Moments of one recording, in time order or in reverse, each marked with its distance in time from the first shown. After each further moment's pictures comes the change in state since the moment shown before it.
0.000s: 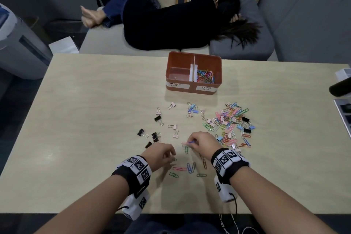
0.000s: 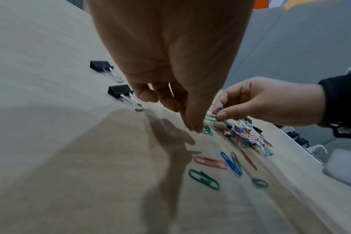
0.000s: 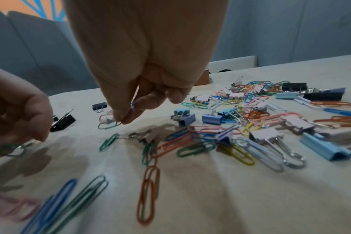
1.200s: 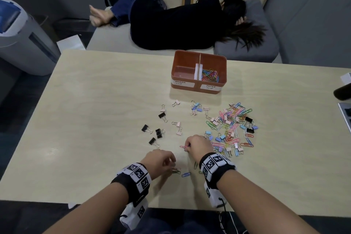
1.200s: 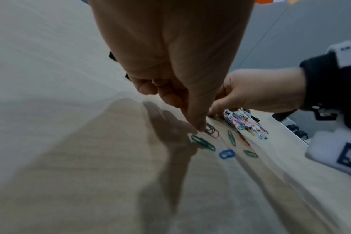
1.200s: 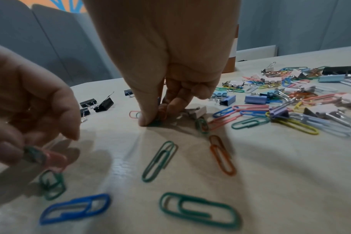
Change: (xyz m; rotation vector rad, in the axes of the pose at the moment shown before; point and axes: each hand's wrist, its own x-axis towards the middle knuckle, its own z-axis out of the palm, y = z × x) left_hand -0.025 -0.013 0.028 0.036 0.029 -0.020; right_hand 0.004 -0.027 0.030 -0.201 -0.099 0.116
